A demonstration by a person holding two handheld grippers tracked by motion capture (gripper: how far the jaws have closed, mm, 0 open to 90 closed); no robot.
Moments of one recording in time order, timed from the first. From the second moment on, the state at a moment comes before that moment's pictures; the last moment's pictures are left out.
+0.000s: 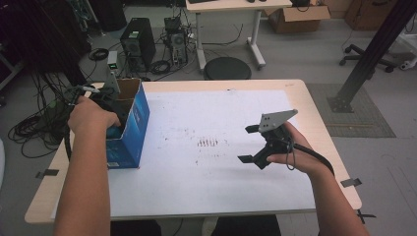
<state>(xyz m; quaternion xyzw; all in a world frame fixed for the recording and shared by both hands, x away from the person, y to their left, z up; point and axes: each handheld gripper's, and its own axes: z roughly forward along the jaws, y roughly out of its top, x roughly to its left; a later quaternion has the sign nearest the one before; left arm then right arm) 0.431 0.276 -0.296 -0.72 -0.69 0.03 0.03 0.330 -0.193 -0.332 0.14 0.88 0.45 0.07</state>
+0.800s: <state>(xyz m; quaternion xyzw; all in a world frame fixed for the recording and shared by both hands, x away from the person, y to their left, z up) 0.429 0.275 -0.291 -0.72 -0.69 0.03 0.01 0.329 -0.195 -0.333 0.14 0.88 0.45 0.07</state>
